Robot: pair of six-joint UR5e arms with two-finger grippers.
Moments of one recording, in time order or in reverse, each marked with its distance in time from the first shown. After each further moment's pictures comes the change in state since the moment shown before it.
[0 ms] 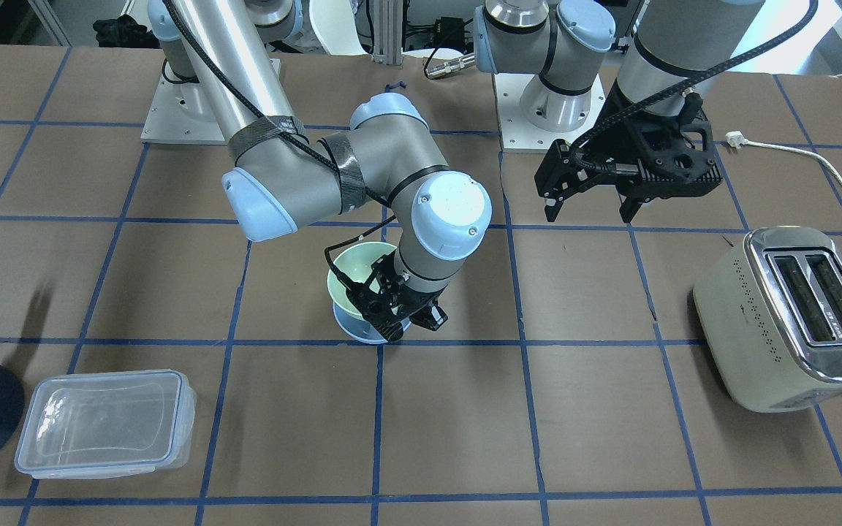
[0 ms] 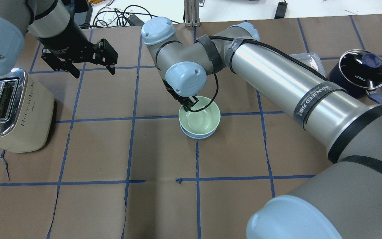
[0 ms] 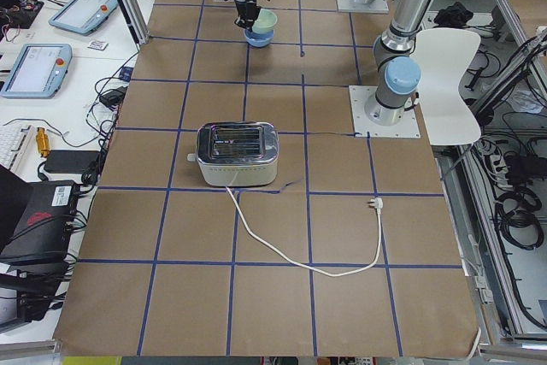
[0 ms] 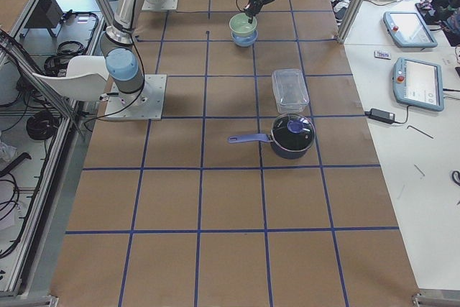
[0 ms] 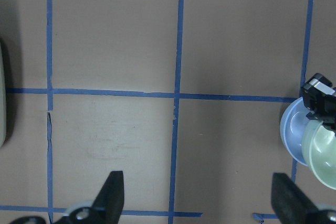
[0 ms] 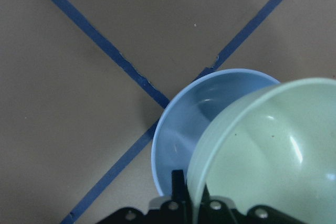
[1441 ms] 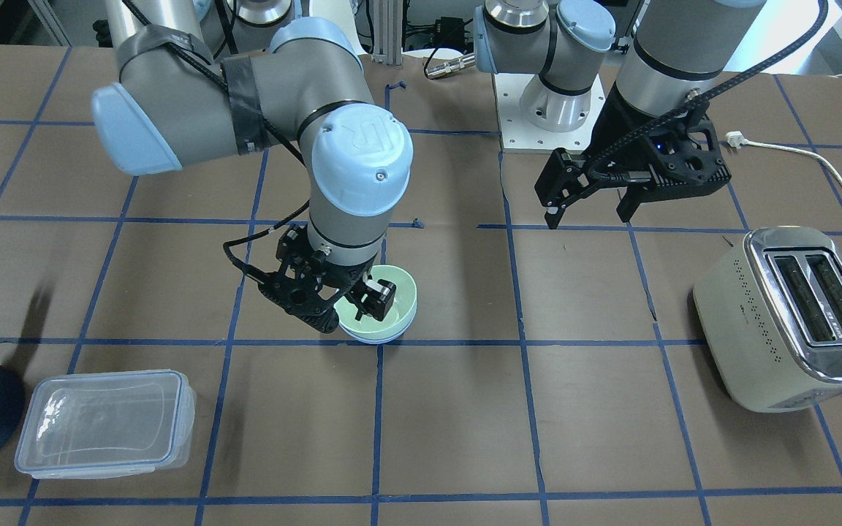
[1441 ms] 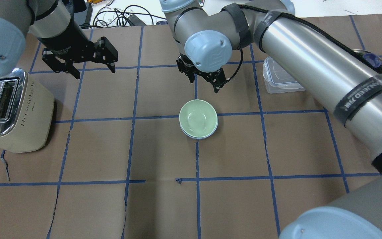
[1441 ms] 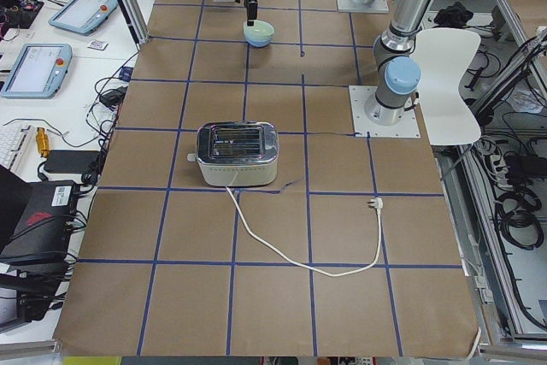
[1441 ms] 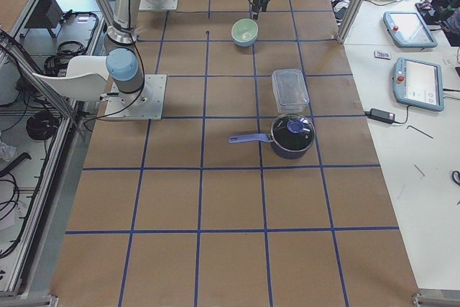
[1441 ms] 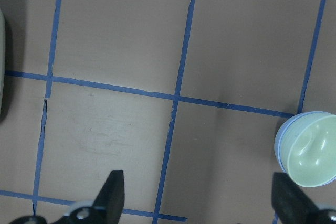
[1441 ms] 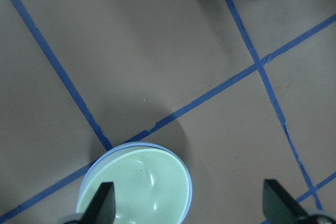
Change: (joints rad) left arm -0.001 -0.007 0.001 0.010 -0.005 -0.137; right arm -0.133 -0.153 -0.032 0.149 -0.061 -0.450
